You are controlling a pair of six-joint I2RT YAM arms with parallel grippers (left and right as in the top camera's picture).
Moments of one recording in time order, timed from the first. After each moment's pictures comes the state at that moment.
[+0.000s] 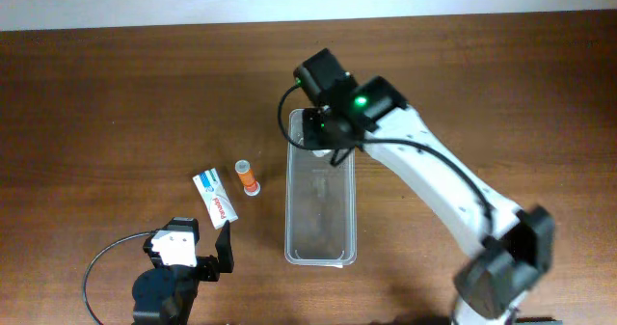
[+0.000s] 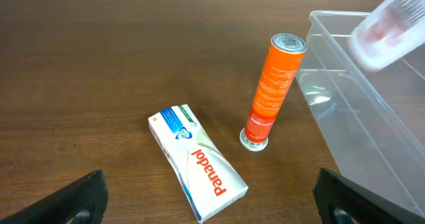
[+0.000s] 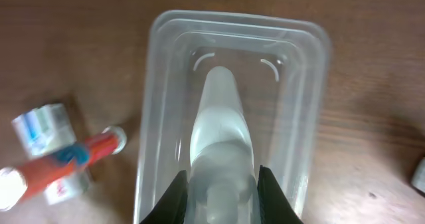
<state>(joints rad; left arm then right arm) -0.09 0.01 0.15 -0.51 0.05 -0.07 0.61 1.88 1.76 -1.08 0.06 0.56</state>
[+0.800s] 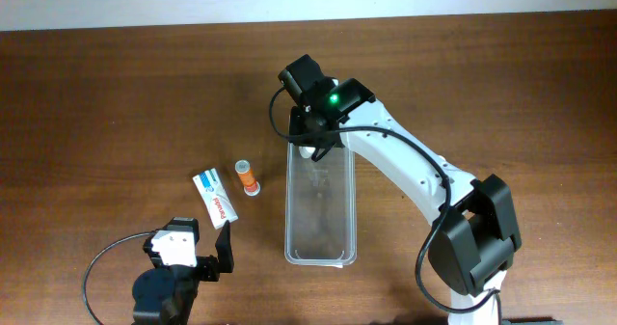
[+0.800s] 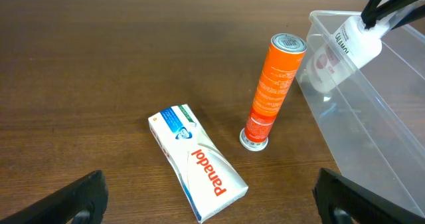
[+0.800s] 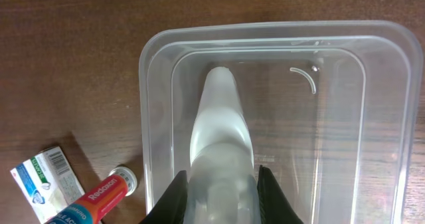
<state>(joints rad) -0.09 0.01 0.15 -0.51 0.05 -0.07 0.61 2.01 1.76 -0.96 0.04 0.70</state>
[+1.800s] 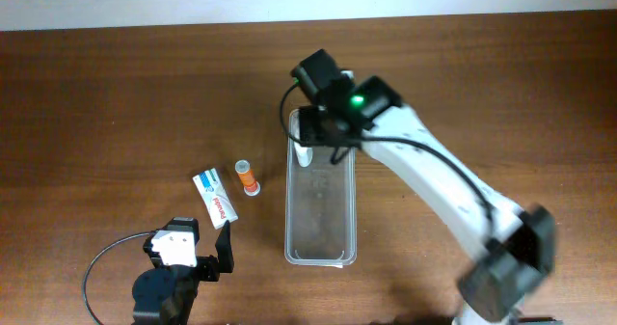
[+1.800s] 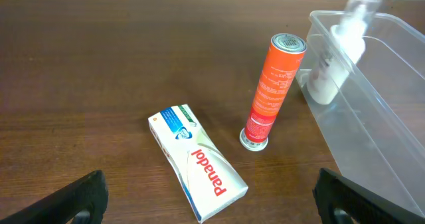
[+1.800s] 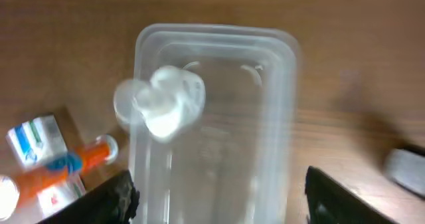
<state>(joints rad) -0.09 0.01 0.15 -0.51 0.05 -0.07 0.61 1.82 1.77 -1.13 0.13 0.58</state>
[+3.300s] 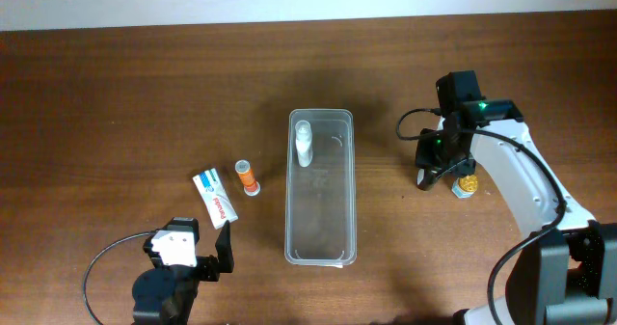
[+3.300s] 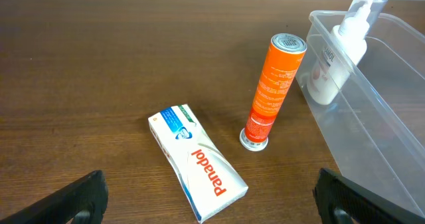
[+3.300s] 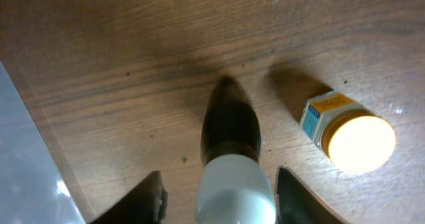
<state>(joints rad) -0.09 0.01 0.15 -0.51 0.05 -0.07 0.06 1.67 1.26 -1.01 -0.02 0.35</state>
